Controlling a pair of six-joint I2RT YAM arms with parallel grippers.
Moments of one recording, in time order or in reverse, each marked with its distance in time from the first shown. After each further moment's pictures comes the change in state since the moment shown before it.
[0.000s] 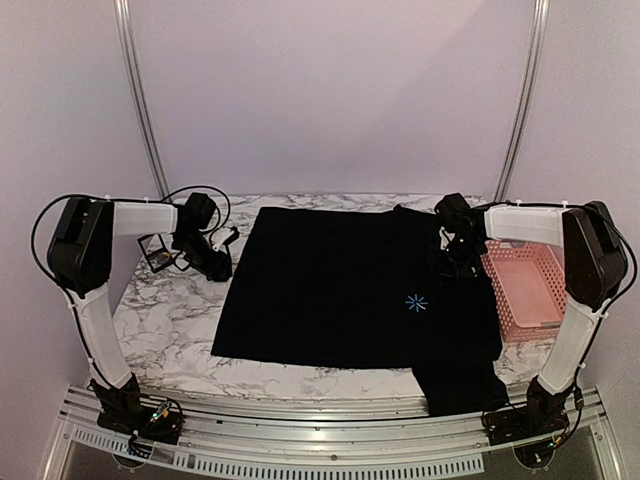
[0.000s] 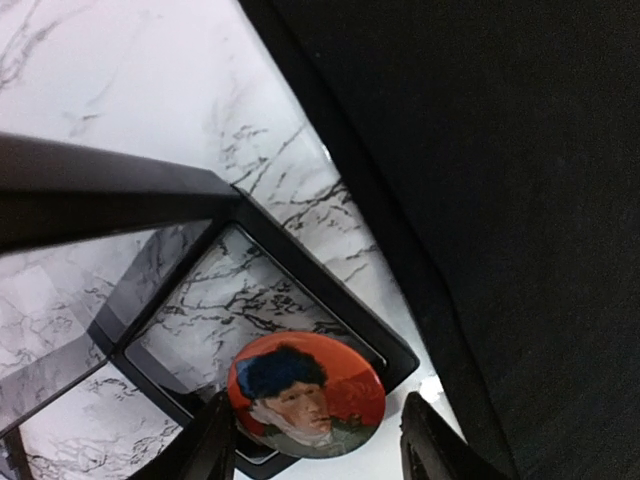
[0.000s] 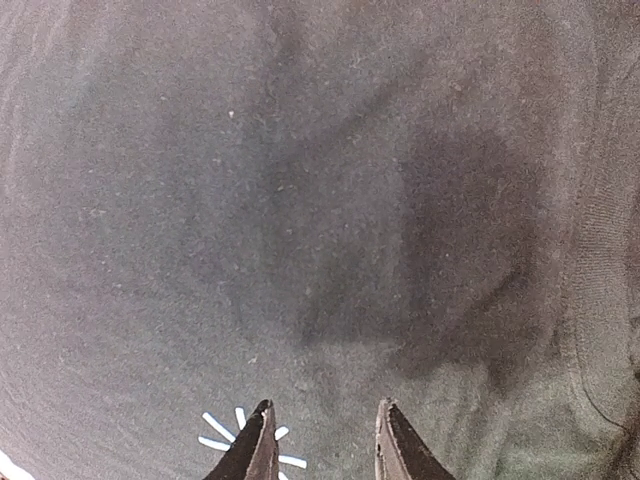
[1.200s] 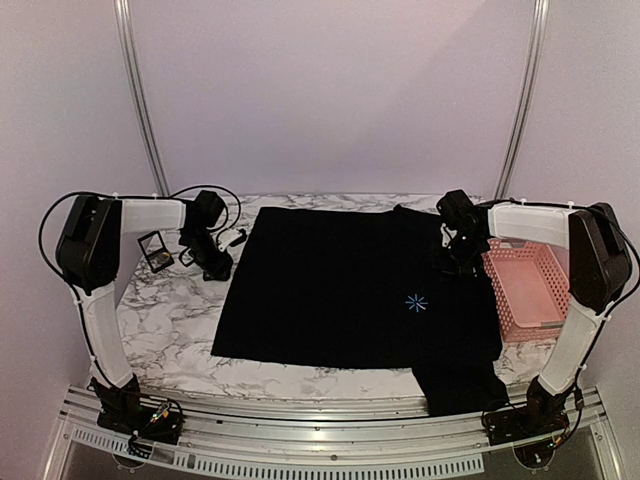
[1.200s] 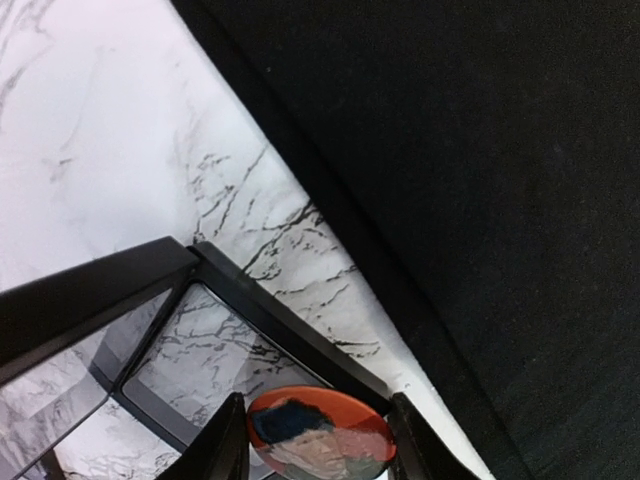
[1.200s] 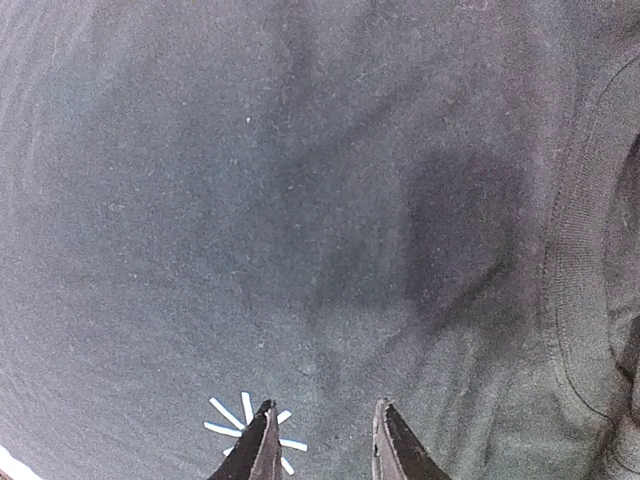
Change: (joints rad) left arm -0.033 0.053 0.085 -0.080 -0.061 0.106; right arm 0.001 -0.032 0.002 -0.016 0.010 -0.018
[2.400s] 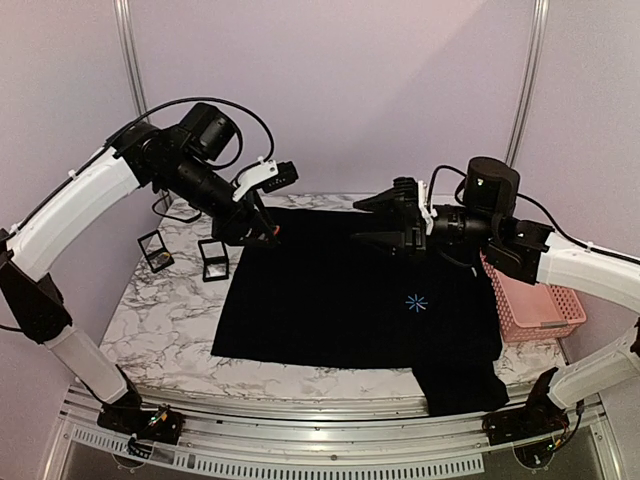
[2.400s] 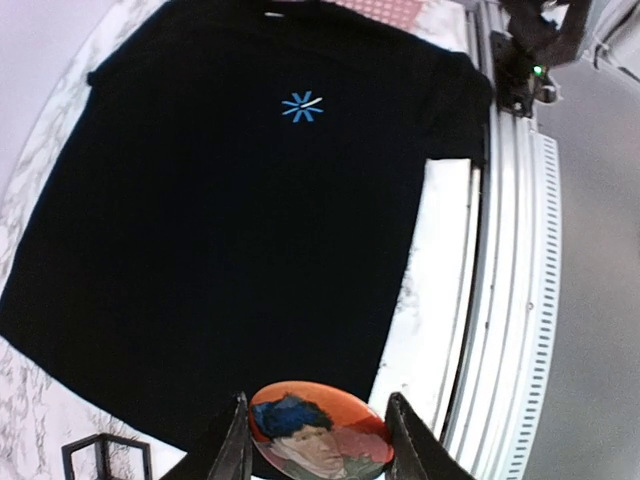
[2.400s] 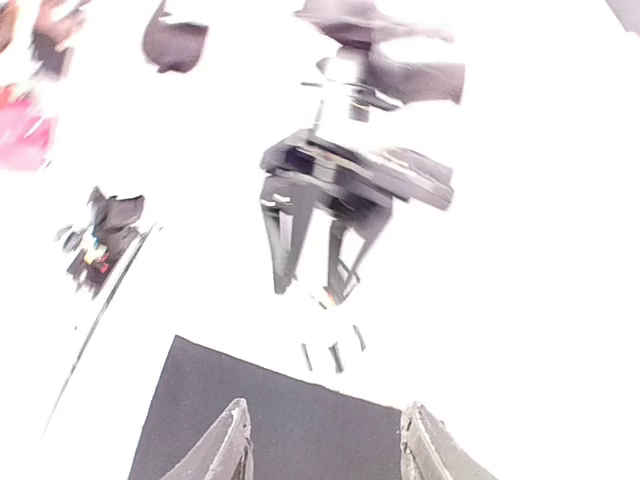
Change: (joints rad) left arm -0.430 -0.407 0.417 -0.481 0.400 0.080; right arm 0.396 -0.512 -0.225 0.901 -0.590 -1.003
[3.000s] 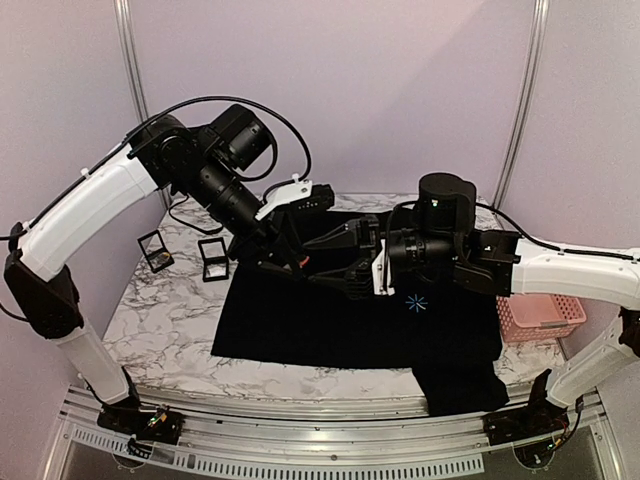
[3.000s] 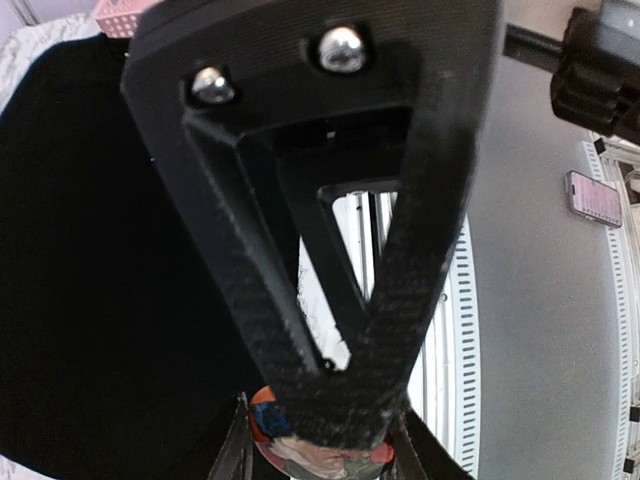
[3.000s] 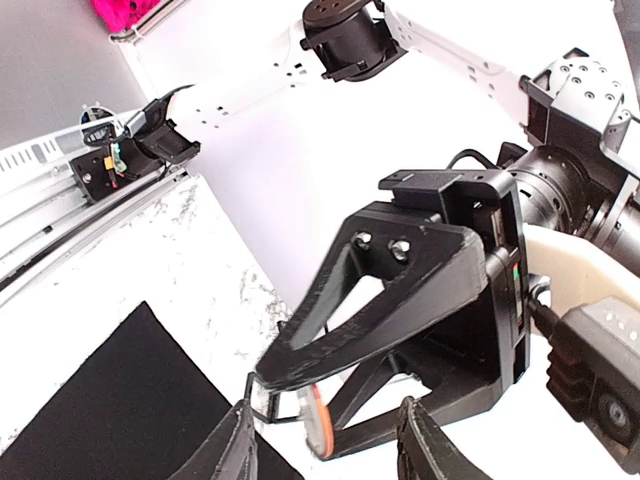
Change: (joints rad) left arm -0.212 0.089 0.157 -0.146 0.114 0.028; right arm 0.232 0.138 0.084 -0.025 0.030 -0.664
